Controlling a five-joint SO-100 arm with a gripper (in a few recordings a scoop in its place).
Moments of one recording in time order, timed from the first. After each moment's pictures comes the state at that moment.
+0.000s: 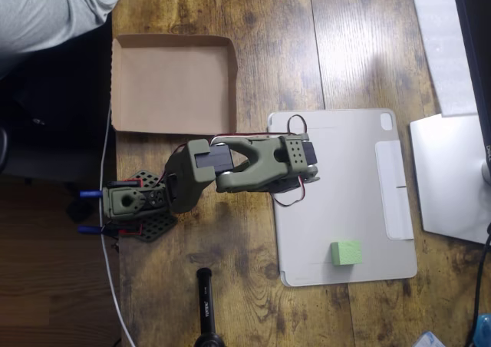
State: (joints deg) arm 4.4 88.0 103.2 101.4 3.3
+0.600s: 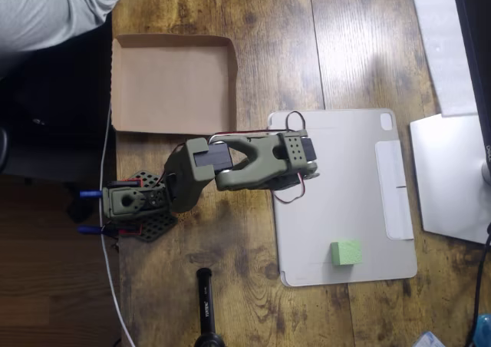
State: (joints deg) arm 3.6 88.5 99.3 101.1 1.8
